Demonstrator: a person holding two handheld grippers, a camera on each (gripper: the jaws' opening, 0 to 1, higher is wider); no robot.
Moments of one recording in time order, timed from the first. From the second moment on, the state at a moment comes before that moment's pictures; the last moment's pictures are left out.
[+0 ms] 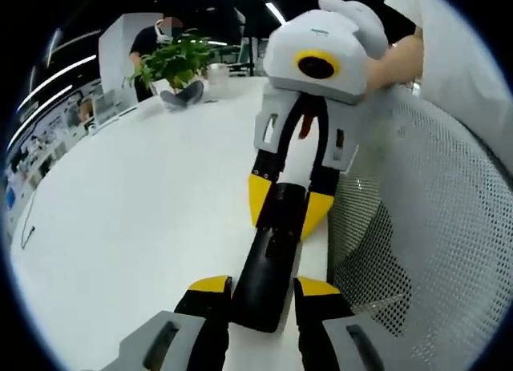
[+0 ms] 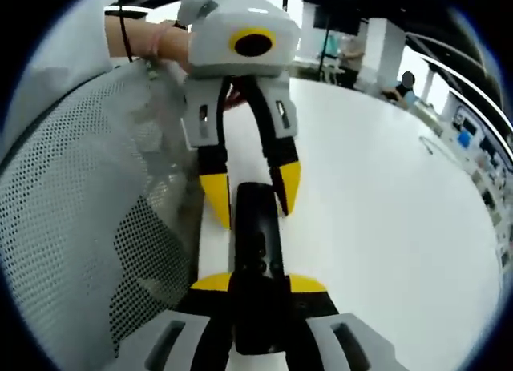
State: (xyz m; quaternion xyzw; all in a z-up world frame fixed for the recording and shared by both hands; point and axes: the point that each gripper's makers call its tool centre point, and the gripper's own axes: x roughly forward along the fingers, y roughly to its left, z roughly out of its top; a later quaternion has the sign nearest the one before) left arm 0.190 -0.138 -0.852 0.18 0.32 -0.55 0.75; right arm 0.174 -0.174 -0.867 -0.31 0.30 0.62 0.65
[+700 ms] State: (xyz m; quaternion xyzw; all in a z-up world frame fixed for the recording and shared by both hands) left arm 0.237 -0.071 -0.696 0.00 0.06 -0.30 0.95; right arm 0.174 -0.173 -0.866 -0.27 0.31 0.62 0.67
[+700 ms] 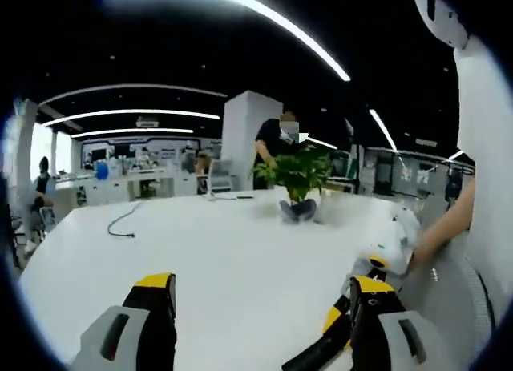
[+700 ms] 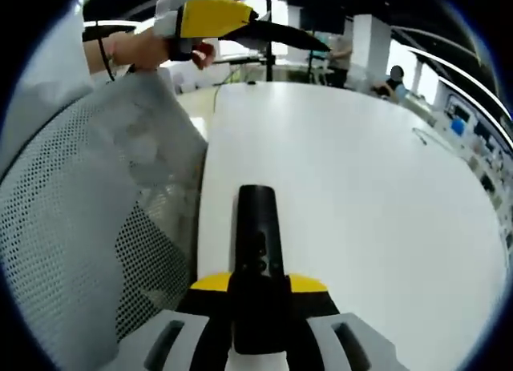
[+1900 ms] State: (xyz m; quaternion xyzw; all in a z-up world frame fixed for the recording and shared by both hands) left arm 0.239 -0.033 -0.693 -0.02 0.03 -0.21 0.98; right arm 0.248 -0.174 -0.864 -0.25 0.31 0.59 0.70
